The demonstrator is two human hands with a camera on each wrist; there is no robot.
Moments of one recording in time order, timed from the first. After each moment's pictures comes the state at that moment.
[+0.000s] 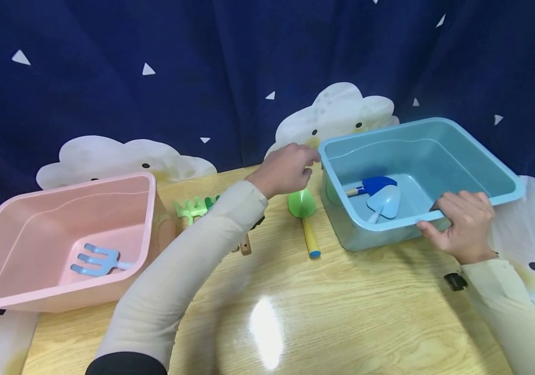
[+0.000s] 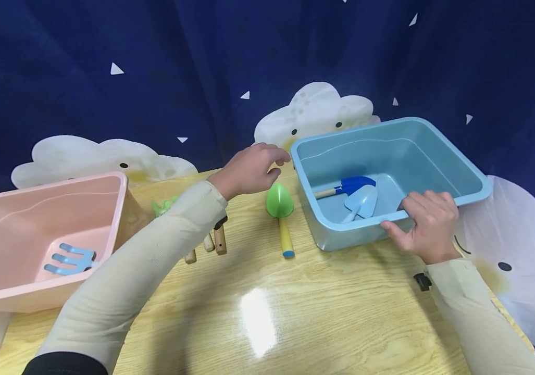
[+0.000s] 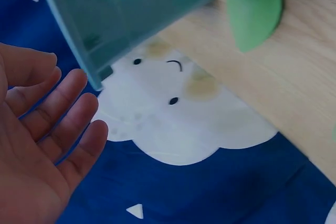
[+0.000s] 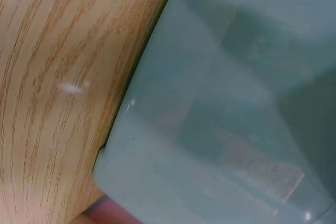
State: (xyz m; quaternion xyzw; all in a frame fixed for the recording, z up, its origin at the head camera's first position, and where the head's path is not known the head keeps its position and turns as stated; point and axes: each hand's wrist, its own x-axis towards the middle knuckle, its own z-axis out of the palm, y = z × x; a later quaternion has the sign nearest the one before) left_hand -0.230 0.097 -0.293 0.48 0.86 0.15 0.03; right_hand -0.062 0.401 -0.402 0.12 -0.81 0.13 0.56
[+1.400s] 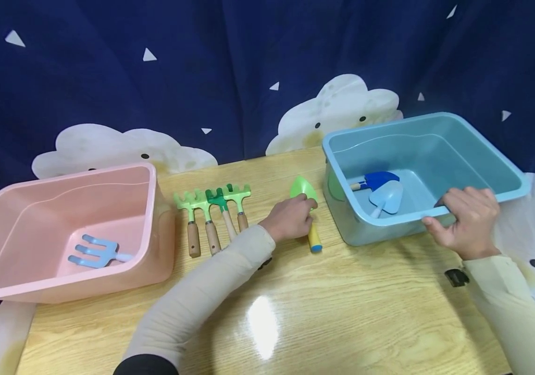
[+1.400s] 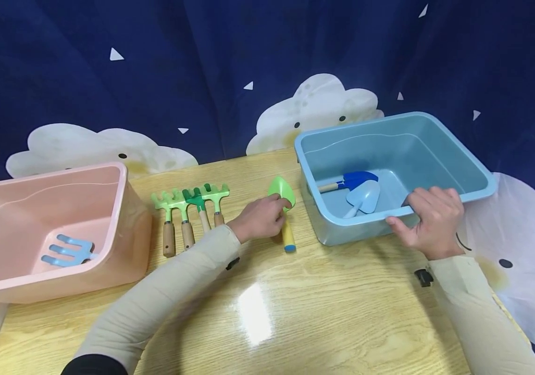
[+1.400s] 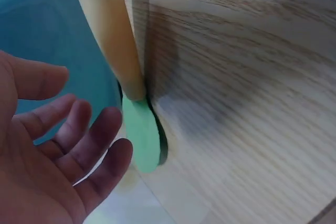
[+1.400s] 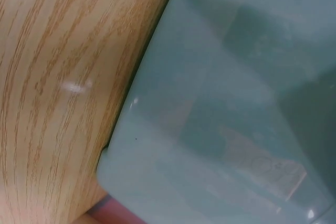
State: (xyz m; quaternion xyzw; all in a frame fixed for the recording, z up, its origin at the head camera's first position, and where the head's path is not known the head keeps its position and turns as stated) left_hand -0.190 0.091 -0.414 0.42 0.89 0.13 0.13; right_hand -0.065 0.390 -0.396 0.11 -0.80 0.15 0.57
